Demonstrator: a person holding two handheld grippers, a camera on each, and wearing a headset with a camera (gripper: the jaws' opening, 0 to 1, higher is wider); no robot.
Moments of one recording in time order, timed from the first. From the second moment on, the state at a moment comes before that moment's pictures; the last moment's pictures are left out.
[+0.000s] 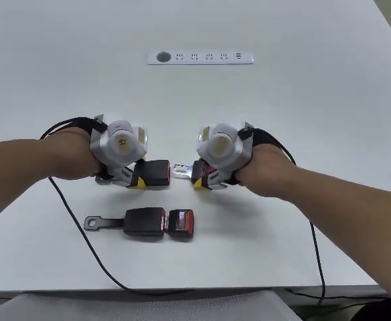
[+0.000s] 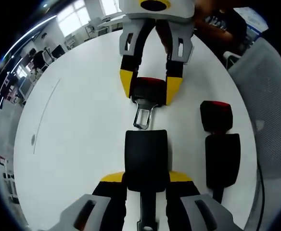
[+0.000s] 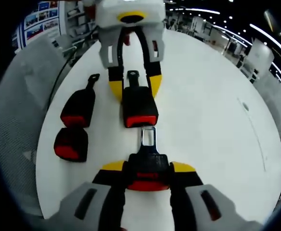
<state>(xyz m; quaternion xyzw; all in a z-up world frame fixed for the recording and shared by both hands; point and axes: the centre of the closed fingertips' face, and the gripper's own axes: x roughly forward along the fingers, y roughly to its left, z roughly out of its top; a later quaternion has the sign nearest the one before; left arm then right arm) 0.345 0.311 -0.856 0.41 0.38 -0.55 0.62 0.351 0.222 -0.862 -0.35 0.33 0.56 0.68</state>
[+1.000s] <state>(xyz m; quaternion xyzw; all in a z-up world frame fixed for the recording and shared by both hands) 0.346 0.309 -0.857 0.41 0.38 -0.56 0.61 0.349 0.243 -0.863 -0.32 0.31 0.60 0.66</state>
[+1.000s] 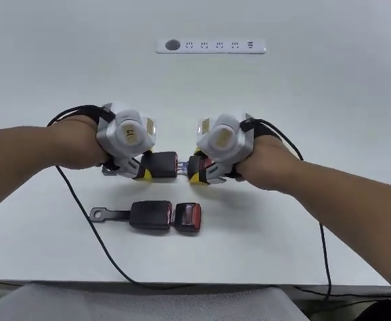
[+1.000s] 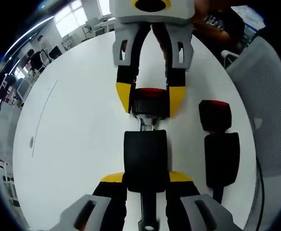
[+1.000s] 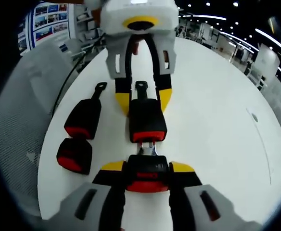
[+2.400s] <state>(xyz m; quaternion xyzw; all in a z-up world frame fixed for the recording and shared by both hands) 0.345 0.307 -0.856 0.41 0.37 -0.57 0.61 0.346 0.242 -0.863 -0.31 0.30 0.61 0.66</state>
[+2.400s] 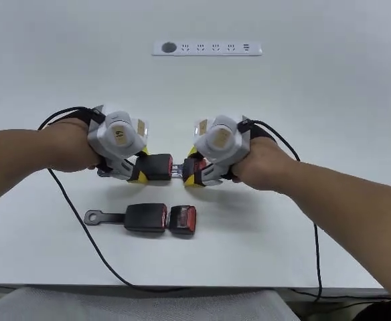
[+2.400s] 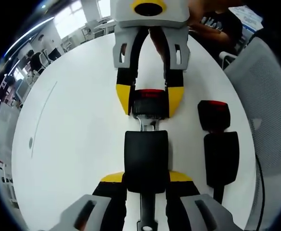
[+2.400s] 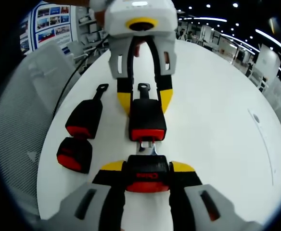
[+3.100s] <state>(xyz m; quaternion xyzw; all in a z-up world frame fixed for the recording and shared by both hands) 0.344 0.309 -0.857 0.41 0.38 -0.56 0.61 0.341 0.149 -0.865 -0.34 0.33 0.59 0.66</state>
